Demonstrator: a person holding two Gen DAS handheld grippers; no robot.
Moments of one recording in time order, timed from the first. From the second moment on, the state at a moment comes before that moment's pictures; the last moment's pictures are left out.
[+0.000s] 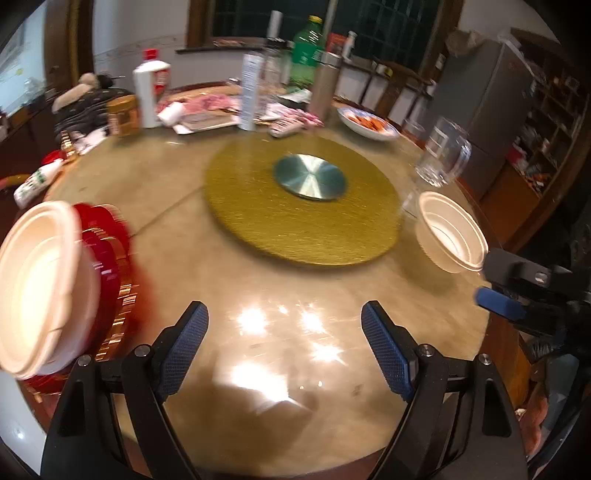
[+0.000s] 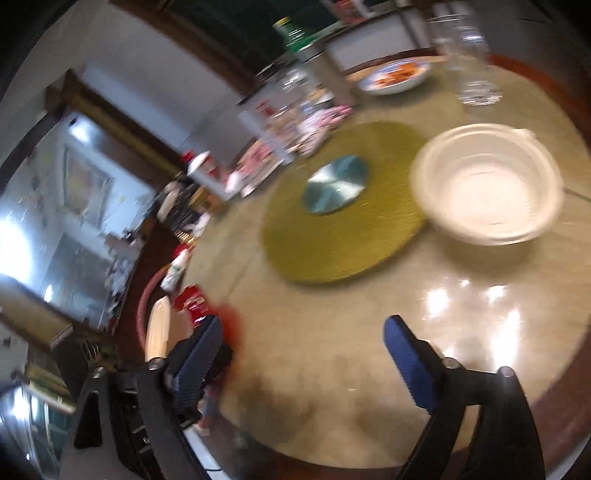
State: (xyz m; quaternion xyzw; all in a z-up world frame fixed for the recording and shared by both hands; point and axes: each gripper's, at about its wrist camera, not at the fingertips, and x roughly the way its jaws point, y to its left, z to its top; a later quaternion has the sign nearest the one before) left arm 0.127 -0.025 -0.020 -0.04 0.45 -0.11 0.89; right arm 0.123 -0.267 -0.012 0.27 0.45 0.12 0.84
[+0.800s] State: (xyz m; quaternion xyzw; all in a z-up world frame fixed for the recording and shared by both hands) left arm 0.206 -0.206 -0.045 -0.01 0.48 -0.16 0.86; right arm 0.179 -0.435 -0.066 0.34 0.46 -0.03 0.82
